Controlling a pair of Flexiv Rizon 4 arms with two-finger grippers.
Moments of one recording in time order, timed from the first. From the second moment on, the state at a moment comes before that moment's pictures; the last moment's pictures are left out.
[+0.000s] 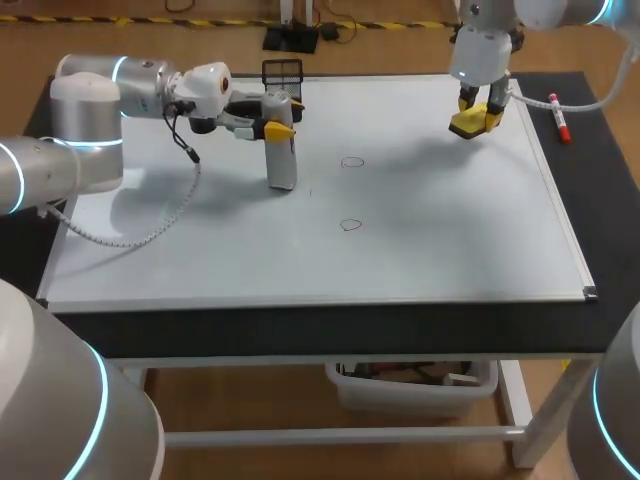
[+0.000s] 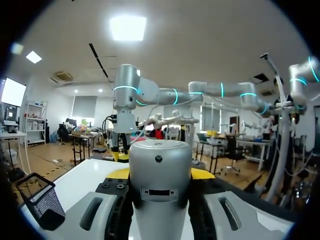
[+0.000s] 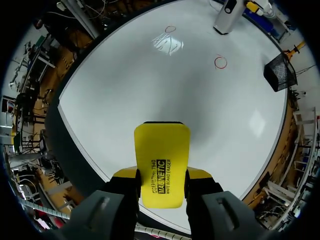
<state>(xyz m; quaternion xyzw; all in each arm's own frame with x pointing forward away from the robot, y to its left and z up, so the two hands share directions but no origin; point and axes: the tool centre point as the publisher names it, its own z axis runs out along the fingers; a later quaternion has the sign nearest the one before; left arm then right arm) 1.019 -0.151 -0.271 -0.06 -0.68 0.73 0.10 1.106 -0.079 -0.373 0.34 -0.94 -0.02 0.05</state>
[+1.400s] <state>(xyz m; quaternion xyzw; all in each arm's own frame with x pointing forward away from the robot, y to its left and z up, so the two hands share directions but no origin) 1.113 -0.016 -0.238 0.02 -0.70 0.71 -0.04 1.106 -0.079 -0.373 0.34 -0.94 -0.02 0.05</state>
